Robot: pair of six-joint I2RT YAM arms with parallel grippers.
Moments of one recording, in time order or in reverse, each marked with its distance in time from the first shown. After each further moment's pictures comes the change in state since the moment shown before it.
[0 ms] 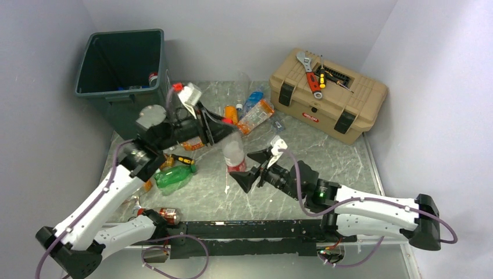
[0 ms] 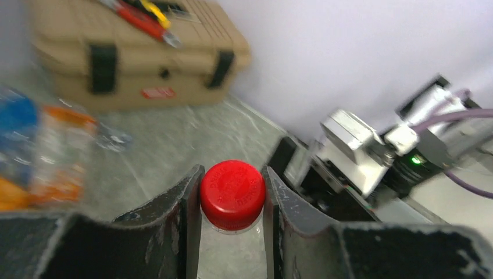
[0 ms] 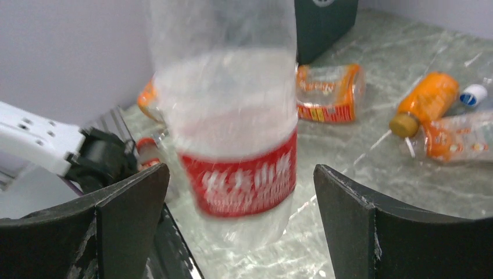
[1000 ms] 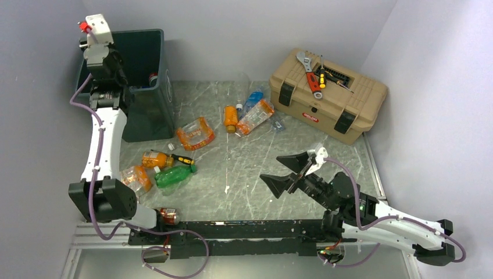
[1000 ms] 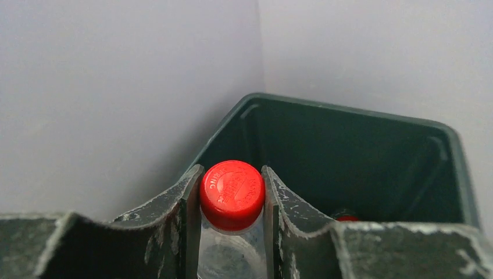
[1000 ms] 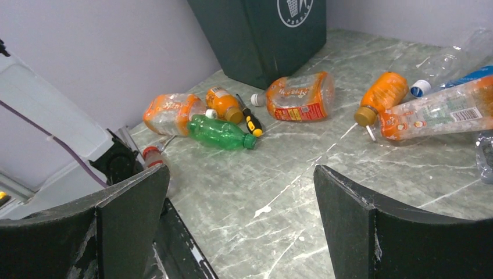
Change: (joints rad) left arm 0.692 0.482 0.572 0.023 -0.987 0.676; right arm 0.000 -0.462 -0.022 -0.359 0.071 0.021
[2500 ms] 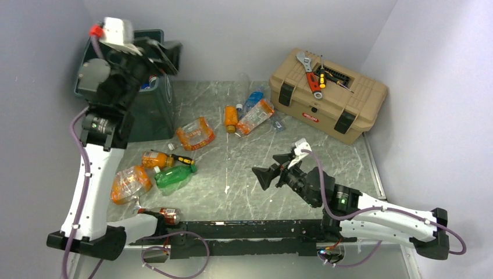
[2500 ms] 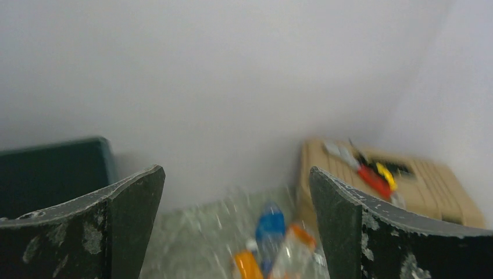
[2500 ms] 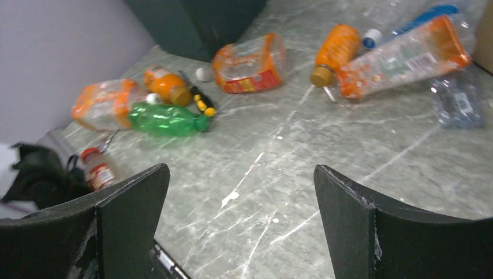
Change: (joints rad) left arm -0.242 -0.248 0.066 -0.182 0.542 -0.402; right arm 0.000 0.191 0.018 0.003 0.150 0.060
